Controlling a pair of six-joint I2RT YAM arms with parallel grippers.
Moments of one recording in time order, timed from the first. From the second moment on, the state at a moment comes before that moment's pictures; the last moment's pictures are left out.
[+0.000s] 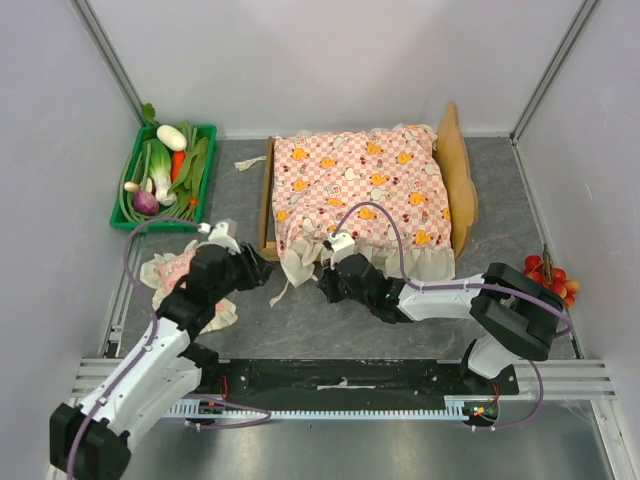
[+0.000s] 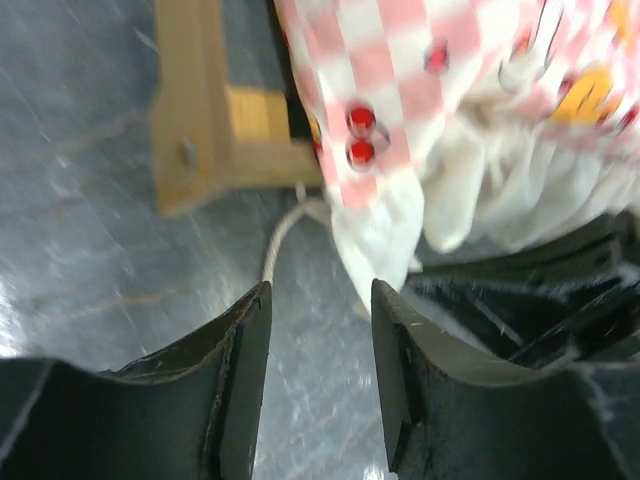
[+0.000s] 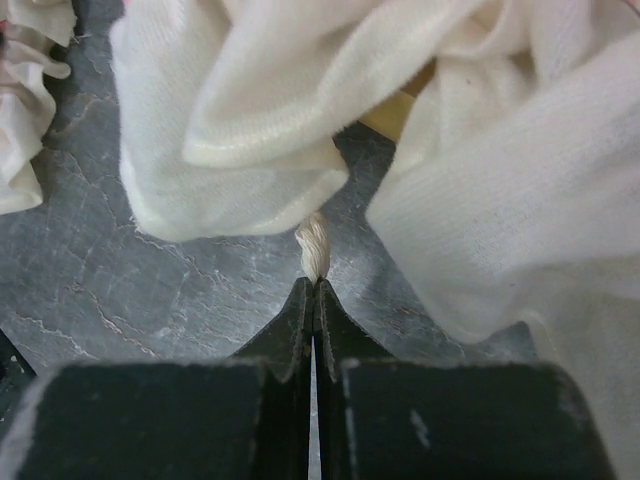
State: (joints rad) left arm -0.33 0.71 0.45 -0.22 0.12 -0.59; right arm 1.03 1.58 0.66 0.39 0.18 0.48
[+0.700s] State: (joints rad) left arm -0.72 1.10 0.43 -0.28 -0.22 -0.63; right arm 1.03 1.58 0.68 0.40 0.15 0.47
